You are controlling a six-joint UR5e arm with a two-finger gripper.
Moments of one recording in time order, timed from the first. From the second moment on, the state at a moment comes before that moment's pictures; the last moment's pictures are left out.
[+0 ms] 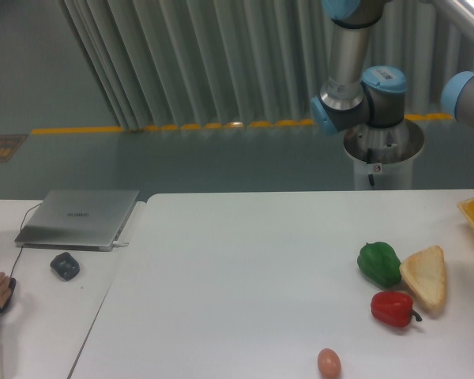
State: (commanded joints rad) arm 2.61 -1.90 -1.45 -1.27 1.58 1.82
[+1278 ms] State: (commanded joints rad) arm 2.83 -1.82 -1.55 -1.16 1.57 1.77
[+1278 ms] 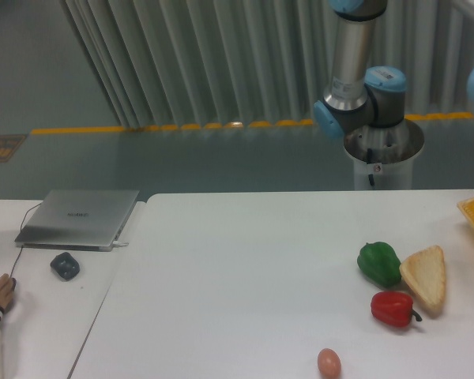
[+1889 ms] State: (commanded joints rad) arm 2.94 -1.90 -1.55 -1.06 1.56 1.42
